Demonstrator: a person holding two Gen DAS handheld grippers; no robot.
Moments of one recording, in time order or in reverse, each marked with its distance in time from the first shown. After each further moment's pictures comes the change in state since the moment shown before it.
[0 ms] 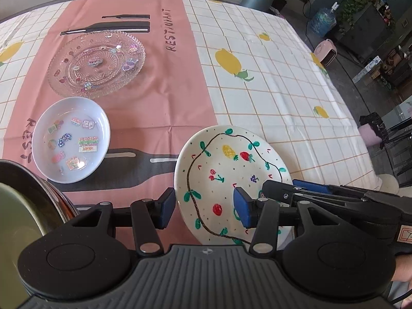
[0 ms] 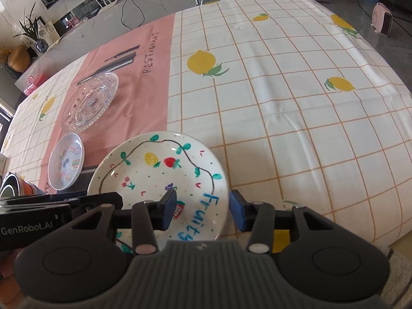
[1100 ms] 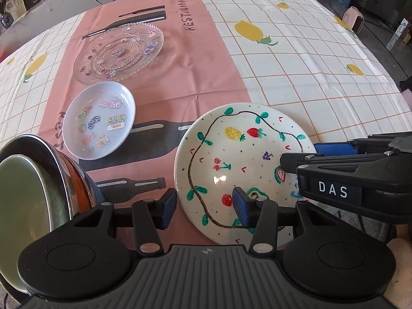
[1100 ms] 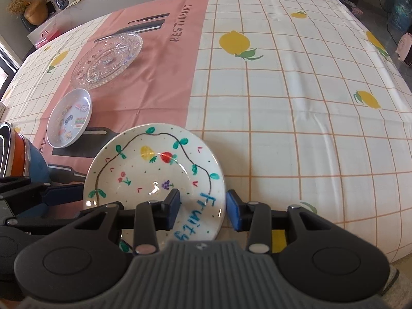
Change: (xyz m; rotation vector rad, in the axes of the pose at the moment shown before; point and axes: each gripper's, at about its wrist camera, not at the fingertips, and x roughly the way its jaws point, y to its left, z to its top) left arm 0.009 -0.019 -0.033 0.110 0.030 0.263; right arm 0.015 0.023 -0.004 -0.193 0.069 -0.001
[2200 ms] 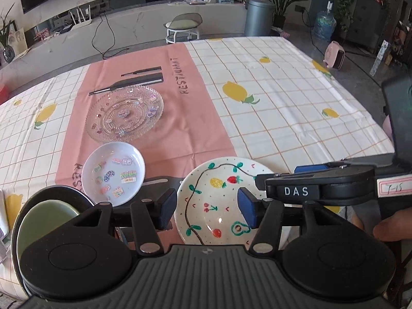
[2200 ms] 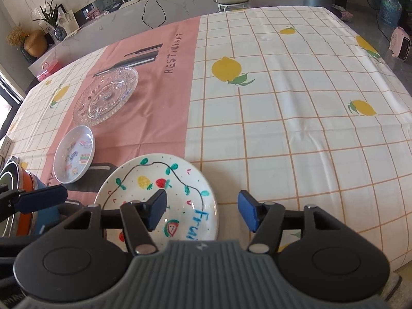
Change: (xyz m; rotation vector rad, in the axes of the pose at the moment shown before) left arm -0.059 0.008 0.005 0.021 -0.249 -0.049; right arm -0.009 -0.012 0.008 0.090 -0.119 0.040
